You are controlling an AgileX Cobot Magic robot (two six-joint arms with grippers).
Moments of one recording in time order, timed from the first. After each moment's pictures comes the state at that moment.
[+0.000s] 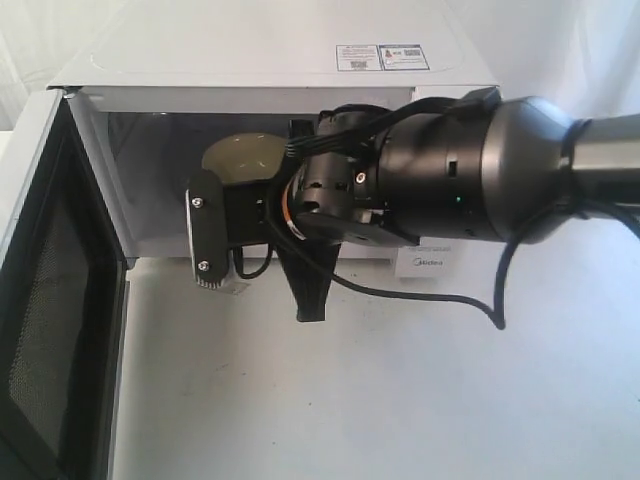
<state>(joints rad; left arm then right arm) 0.01 0.01 0.02 -0.12 0.42 0.15 0.77 1.77 -1.24 -0.72 0.53 -0.32</state>
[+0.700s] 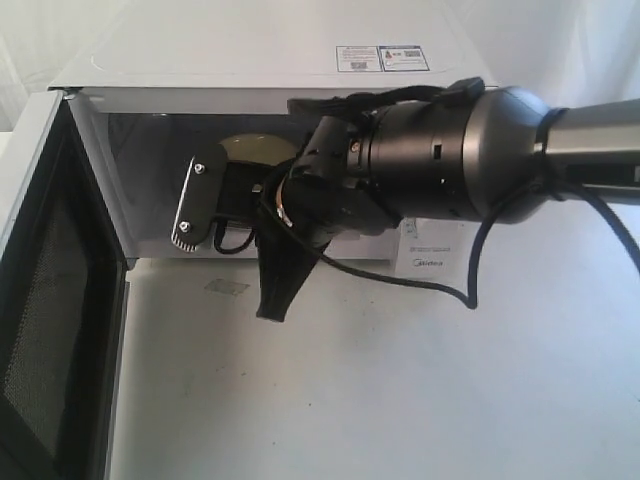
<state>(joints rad) 0.01 0.01 0.02 -0.12 0.42 0.15 0.74 1.80 -1.29 -0.46 0.52 -0.25</state>
